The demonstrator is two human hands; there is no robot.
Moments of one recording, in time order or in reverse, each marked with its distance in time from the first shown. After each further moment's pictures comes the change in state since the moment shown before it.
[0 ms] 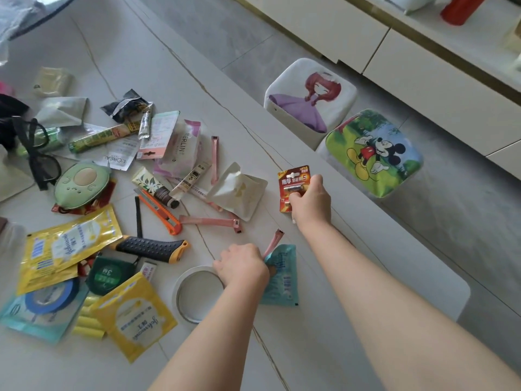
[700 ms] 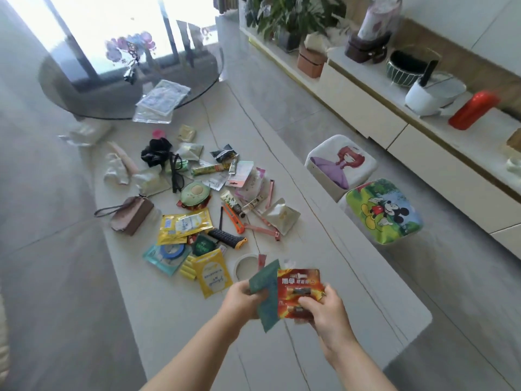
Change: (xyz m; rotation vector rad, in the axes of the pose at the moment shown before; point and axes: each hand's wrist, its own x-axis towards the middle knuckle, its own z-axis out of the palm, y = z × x) left_hand -0.221 -0.104 -0.052 -1.261 -0.141 0.017; right_hand -0.246 0.001 -0.117 0.575 -0.458 0.220
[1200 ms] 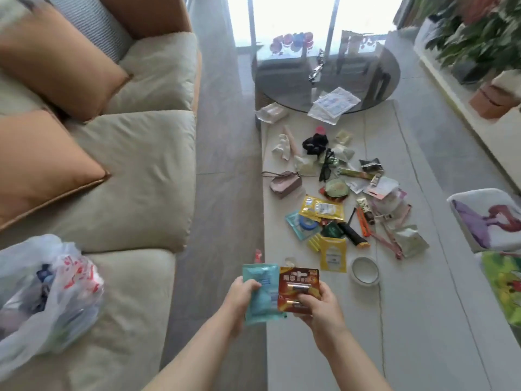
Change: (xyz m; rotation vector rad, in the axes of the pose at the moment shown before) left_hand -0.198 -0.104 -0.189 -0.751 0.402 -0.077; right_hand -0.164 0.032 0.188 -0.129 -0.503 0.100
